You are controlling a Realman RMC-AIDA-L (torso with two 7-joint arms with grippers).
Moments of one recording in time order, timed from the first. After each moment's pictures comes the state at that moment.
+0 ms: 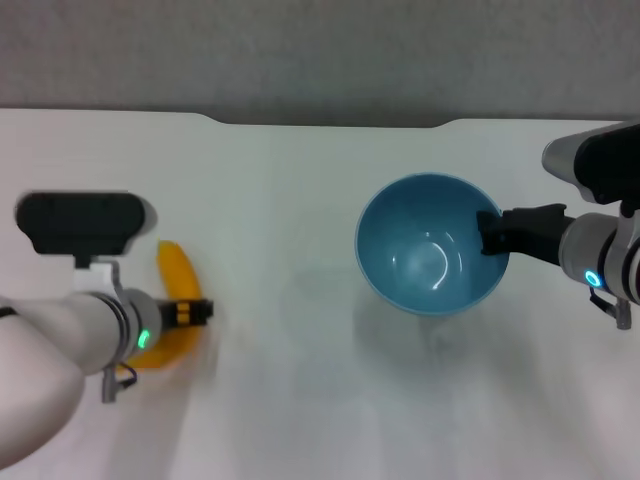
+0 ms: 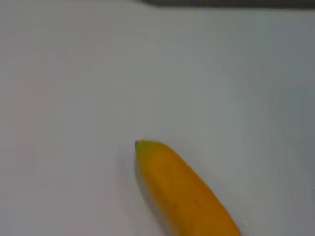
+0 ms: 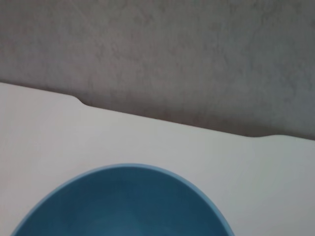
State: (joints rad) left arm -0.41 -2.03 -1.17 -1.15 -0.06 0.65 2.47; right arm 0.39 2.01 1.38 1.16 -2.53 0.41 -0.21
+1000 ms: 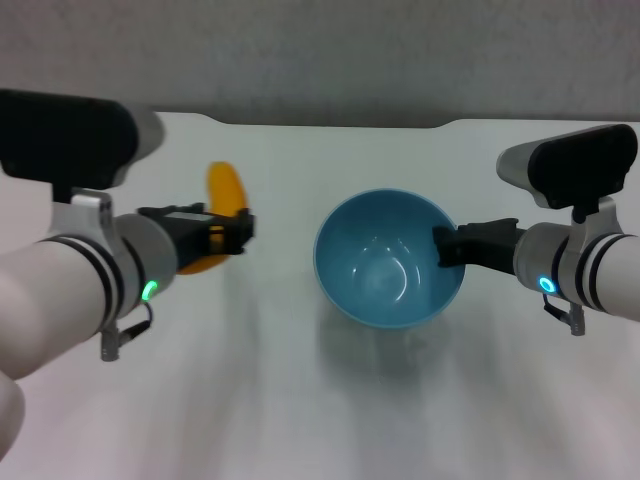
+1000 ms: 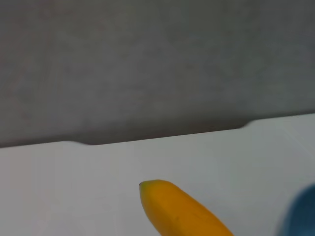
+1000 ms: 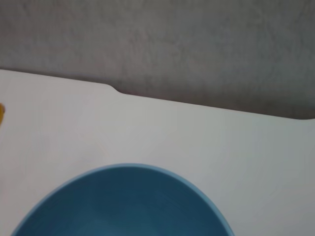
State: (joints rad) left arm -0.20 -2.03 -1.15 -1.73 0.01 0.77 2.63; right arm 0.48 2.01 1.29 1.04 -2.39 0.38 -0.21
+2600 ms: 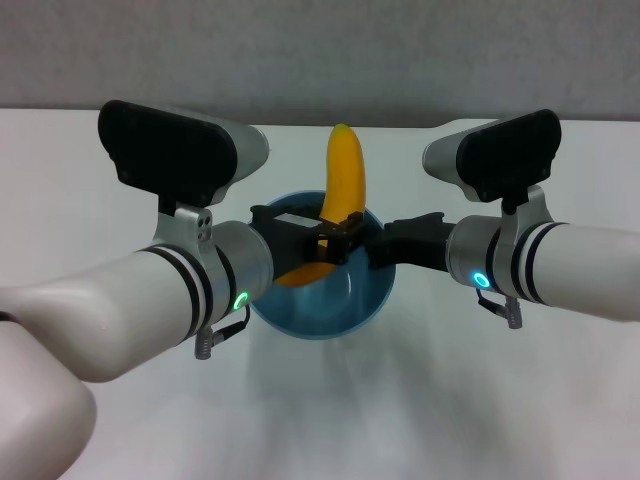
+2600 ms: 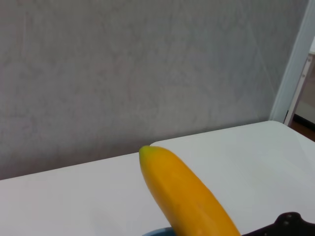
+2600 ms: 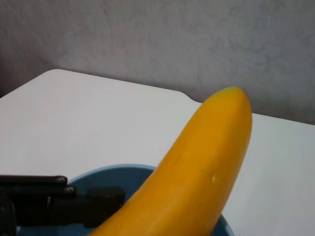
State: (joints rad) left arm -0.31 -2.04 -1.07 -1.54 -0.21 0.48 2.79; right arm 0.57 2.01 1.17 1.05 -2.27 0.38 -0.23
